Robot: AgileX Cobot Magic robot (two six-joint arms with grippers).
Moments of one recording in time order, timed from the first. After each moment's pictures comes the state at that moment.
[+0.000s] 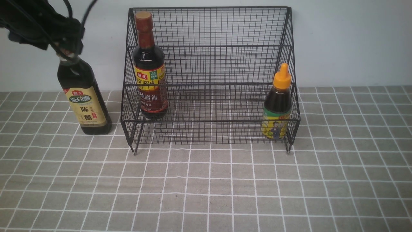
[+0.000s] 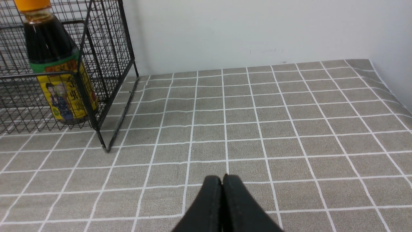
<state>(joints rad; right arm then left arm) -0.02 -0.01 0.02 -0.02 0.37 0.12 0.05 1.89 -1.86 -0.04 1.01 0.20</state>
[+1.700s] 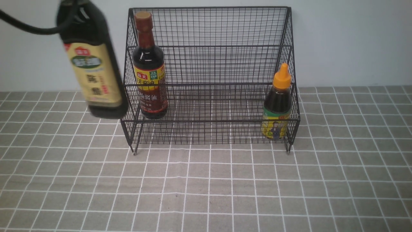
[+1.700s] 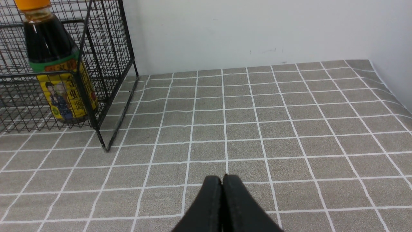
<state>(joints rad) -0.02 -0.01 0.02 -0.02 0.37 0.12 -0.19 1.55 -1.85 -0.06 1.04 0.04</state>
